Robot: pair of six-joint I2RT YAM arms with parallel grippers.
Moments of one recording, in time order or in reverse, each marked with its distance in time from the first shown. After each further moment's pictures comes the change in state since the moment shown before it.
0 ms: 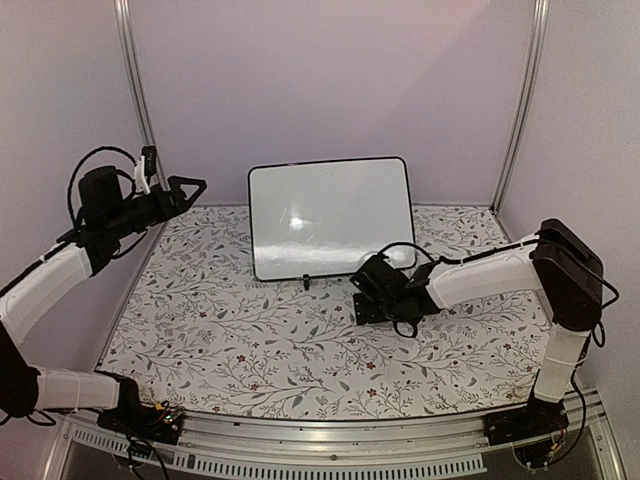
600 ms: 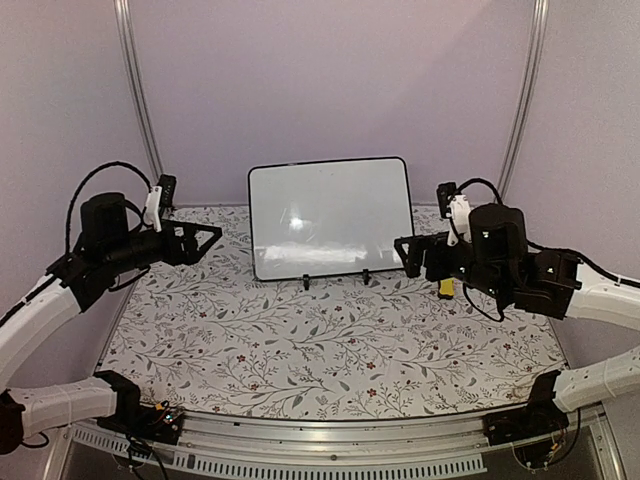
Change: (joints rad) left arm -0.221 -0.260 -0.138 -0.257 -0.151 0.203; right arm 0.011 -0.804 -0.237 0.133 -0.090 -0.294
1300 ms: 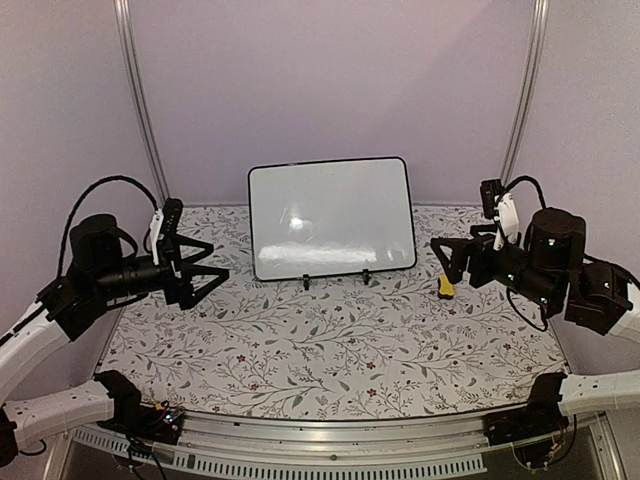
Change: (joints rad) left arm -0.183 -0.194 -0.103 -0.030 0.156 0.163; right arm 0.000 -0.322 -0.052 -0.127 -0.026 -0.156
